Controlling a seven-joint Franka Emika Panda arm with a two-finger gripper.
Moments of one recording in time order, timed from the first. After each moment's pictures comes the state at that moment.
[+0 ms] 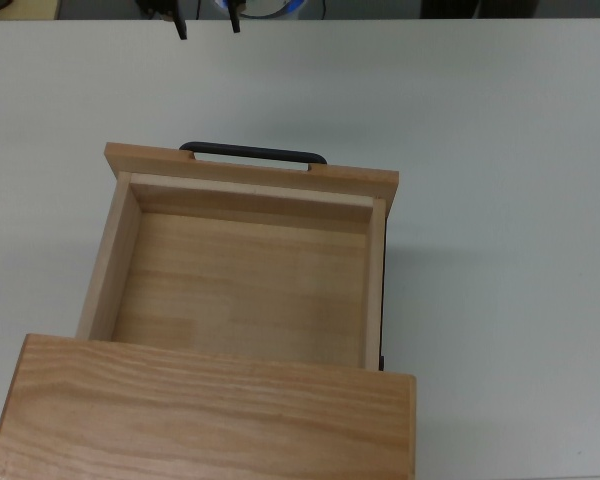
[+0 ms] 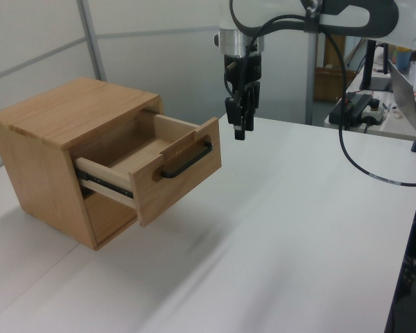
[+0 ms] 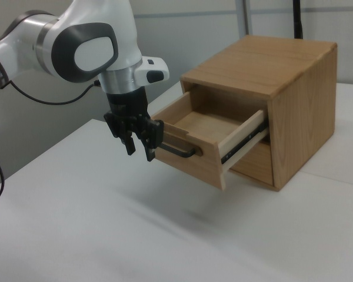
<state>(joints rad) -0.18 0.07 0.16 -1.44 0.06 1.48 -0.17</state>
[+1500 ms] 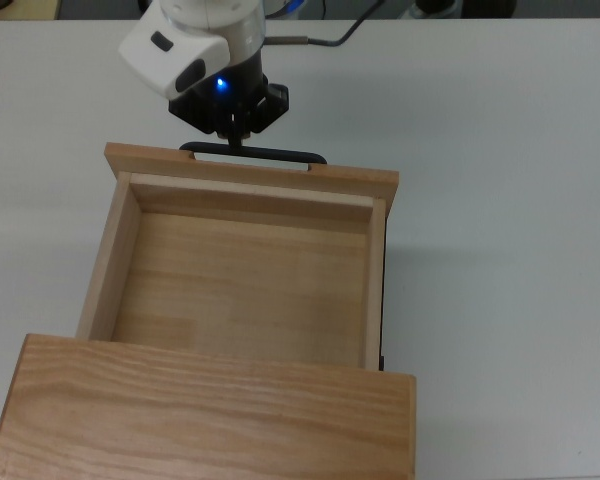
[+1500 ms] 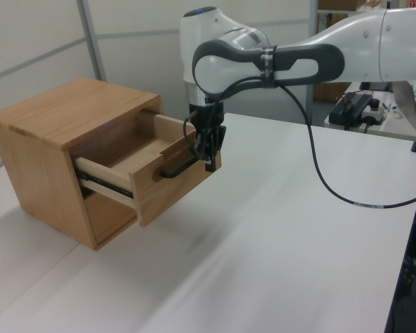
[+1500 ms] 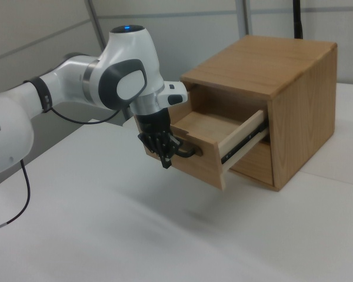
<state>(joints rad) -0.09 0.26 0.16 -1.44 -0.03 1.74 0.01</state>
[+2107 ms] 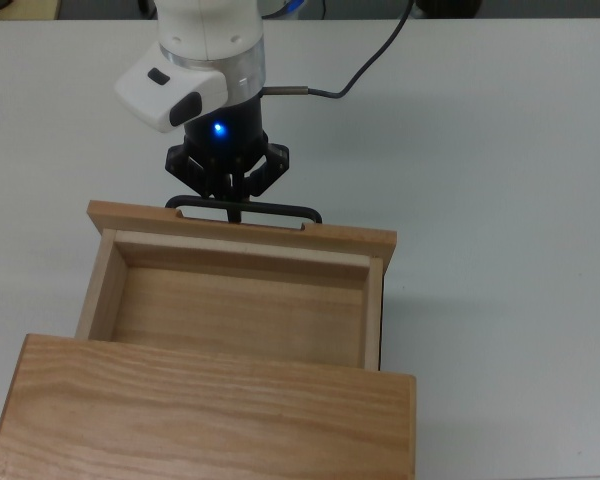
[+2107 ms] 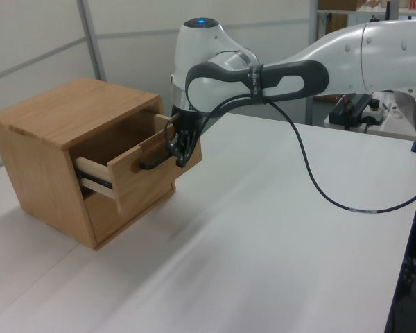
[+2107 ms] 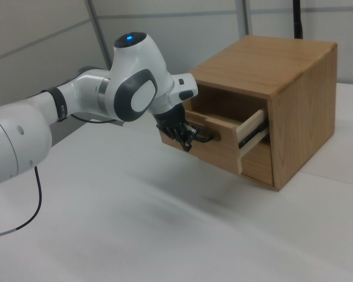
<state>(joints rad) -0.08 0.33 0.16 -1.44 -0.04 2.06 0.03</state>
